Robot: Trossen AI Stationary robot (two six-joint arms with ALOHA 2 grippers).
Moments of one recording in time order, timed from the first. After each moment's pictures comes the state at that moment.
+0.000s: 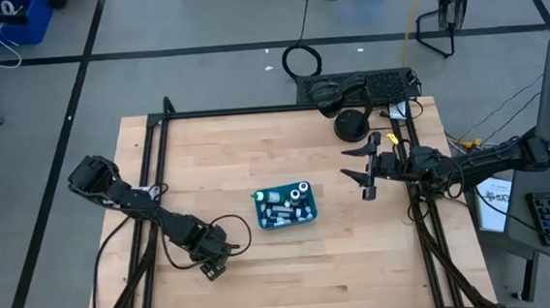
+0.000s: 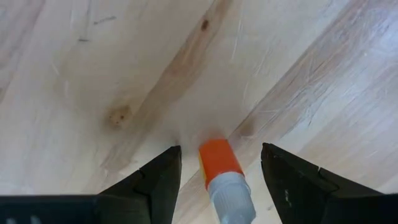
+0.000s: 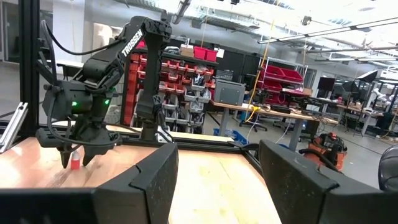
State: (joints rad) left arm -0.53 1.62 0.77 -0.60 0.23 -1.20; right arm 0.03 0.65 0.20 0.62 0.21 -0.20
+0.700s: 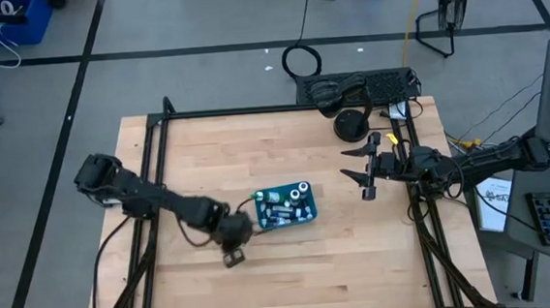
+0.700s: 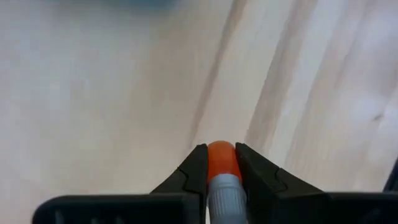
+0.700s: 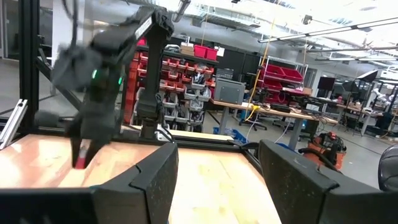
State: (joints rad) left arm -0.34 1.61 1.02 -0.70 0.13 -0.72; right arm 0.03 0.65 0.20 0.62 0.21 -0.20
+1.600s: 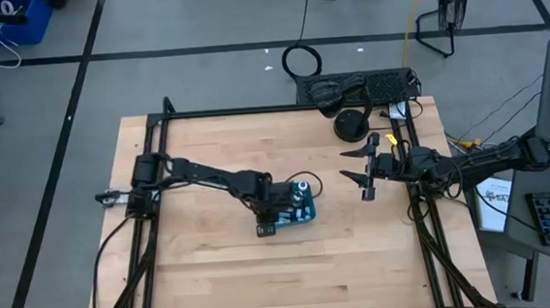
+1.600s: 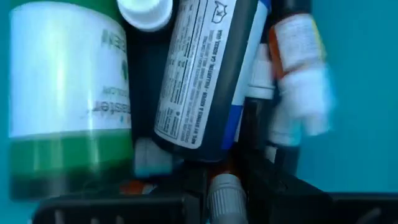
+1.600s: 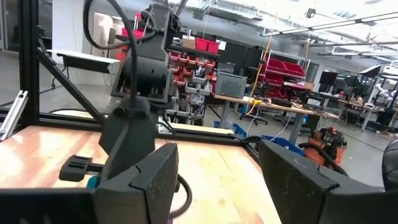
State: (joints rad) left arm -0.05 2.03 1.38 -0.77 0.14 -0.12; right arm 0.03 0.65 0.20 0.59 0.21 -0.20
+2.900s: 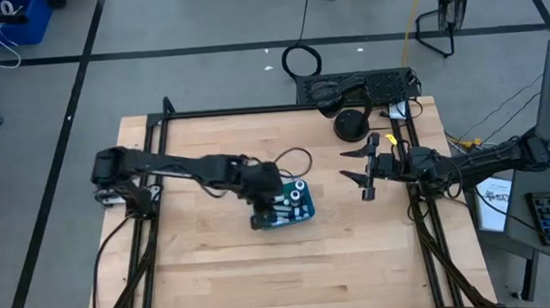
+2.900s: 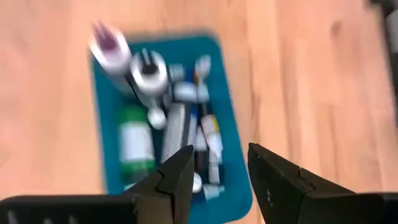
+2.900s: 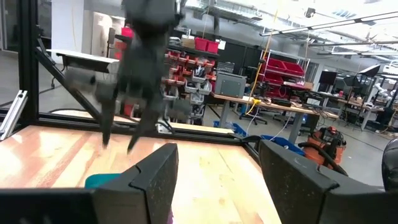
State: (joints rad) left arm -0.04 1.70 1.38 -0.67 0.14 -0.13; right arm 0.03 0.65 0.20 0.58 0.21 -0.20
